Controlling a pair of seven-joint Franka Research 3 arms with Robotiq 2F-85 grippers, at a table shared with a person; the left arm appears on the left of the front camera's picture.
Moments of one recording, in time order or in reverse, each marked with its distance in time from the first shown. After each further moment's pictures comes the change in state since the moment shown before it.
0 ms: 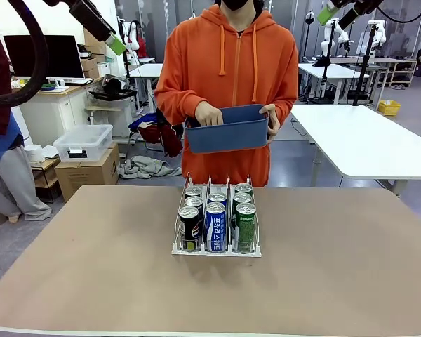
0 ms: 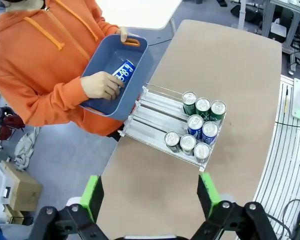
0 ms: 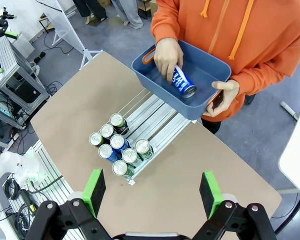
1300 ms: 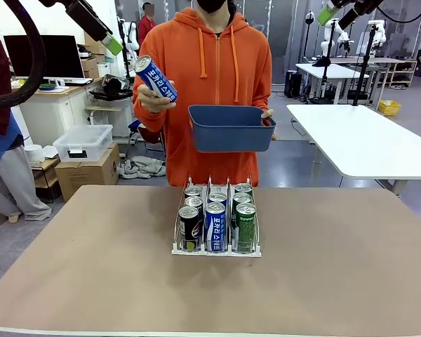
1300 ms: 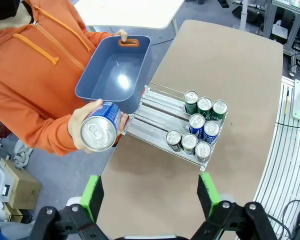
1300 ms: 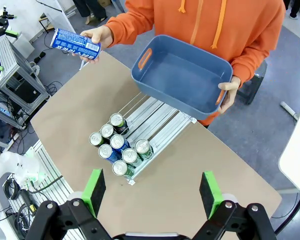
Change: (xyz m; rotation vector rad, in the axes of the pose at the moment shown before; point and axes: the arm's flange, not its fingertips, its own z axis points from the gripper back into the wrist) left arm -0.005 0.004 0.002 0.003 -0.001 0.011; right arm 0.000 0.000 0.000 0.000 0.000 0.000
